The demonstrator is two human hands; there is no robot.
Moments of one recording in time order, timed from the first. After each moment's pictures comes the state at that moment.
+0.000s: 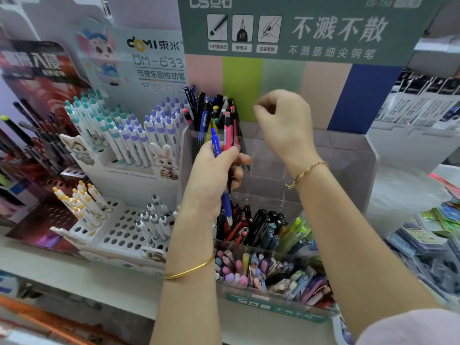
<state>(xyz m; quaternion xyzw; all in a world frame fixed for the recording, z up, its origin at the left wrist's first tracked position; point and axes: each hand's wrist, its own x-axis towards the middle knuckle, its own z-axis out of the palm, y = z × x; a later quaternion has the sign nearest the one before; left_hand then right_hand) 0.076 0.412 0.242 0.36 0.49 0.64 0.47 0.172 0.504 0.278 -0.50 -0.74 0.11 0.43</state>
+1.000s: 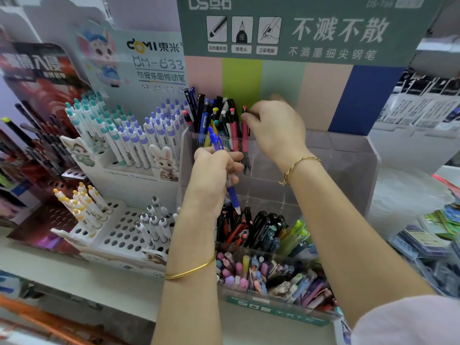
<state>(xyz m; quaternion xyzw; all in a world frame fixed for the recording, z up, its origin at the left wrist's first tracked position) 0.077 0.423 0.240 0.28 0.51 0.66 0.47 0.162 0.511 0.277 -0.54 -0.80 0.01 0.27</state>
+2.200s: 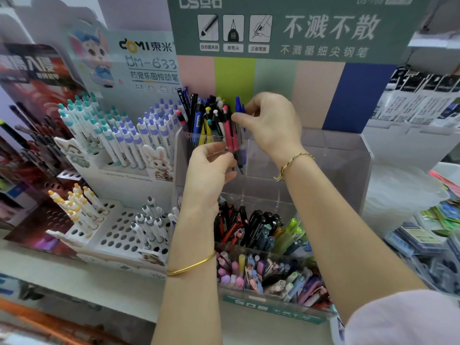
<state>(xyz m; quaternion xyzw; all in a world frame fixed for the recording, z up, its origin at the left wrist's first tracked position) 0.078 0.431 0.227 0.33 0.57 0.64 0.40 0.169 0.511 0.280 -0.52 -0.77 0.13 0.36</state>
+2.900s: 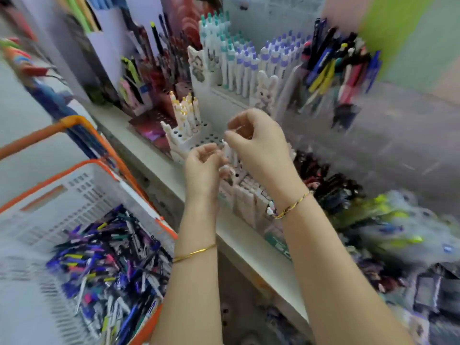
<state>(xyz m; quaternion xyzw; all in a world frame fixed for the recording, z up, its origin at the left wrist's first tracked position) 0.023 0.300 0.147 0.05 0.61 0.75 0.25 0.094 0.360 0.214 -0.27 -0.81 0.43 0.29</state>
